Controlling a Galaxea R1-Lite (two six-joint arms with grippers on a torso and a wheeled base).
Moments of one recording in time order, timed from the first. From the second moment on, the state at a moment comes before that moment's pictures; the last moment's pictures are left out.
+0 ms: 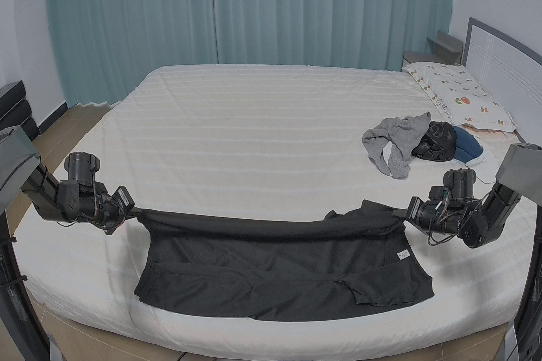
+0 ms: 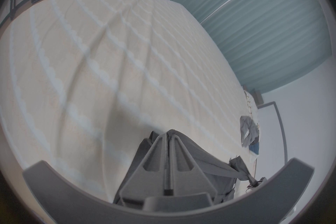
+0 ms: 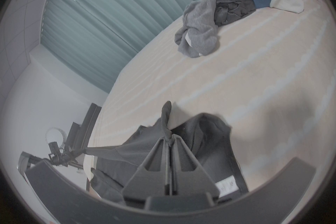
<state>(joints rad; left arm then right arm) 0.14 2.12 -0.92 -0.38 -0.37 -0.64 0.04 2.22 -0.73 -0.91 0.37 0.54</state>
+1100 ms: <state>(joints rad) 0.13 2.10 -0.75 -0.38 -0.37 -0.53 0.05 2.15 -0.54 -1.00 0.43 0.52</state>
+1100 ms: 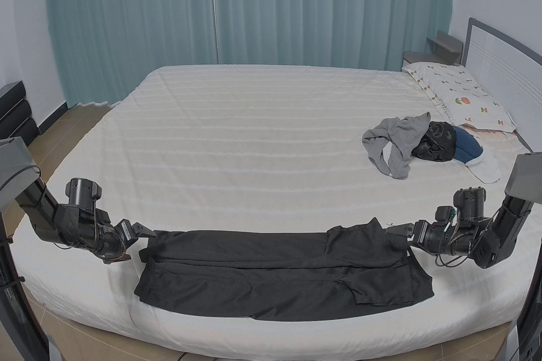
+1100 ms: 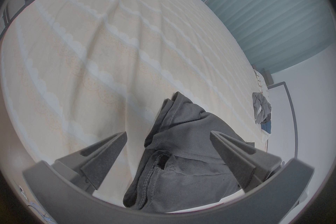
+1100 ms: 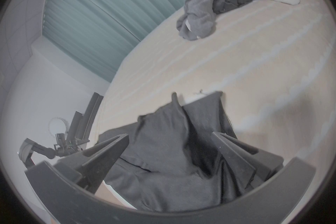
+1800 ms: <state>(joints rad) 0.14 2.10 -0.76 -0.38 -0.38 -0.61 0.08 2.29 -0.63 -0.96 0.42 0.51</state>
